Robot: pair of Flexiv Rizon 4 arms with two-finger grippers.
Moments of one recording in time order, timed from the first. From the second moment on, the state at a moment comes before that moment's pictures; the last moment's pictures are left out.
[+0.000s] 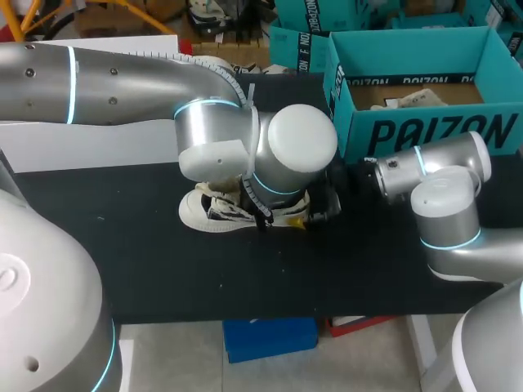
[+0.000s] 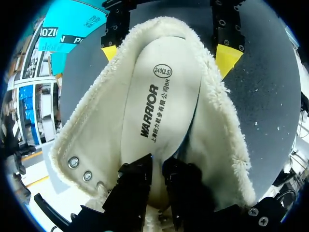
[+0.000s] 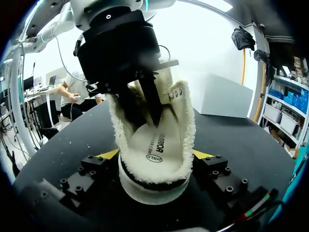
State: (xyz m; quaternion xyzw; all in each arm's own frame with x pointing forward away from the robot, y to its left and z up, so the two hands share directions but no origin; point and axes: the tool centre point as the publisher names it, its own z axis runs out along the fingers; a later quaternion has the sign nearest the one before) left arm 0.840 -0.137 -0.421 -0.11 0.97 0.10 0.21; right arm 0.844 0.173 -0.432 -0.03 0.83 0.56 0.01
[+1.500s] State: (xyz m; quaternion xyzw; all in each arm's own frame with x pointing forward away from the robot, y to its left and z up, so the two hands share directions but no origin) left arm 0.843 -0.132 -0.422 -0.13 0.98 0.03 0.16; right arm 0.846 0.174 -0.432 -0.03 0.83 0.56 0.01
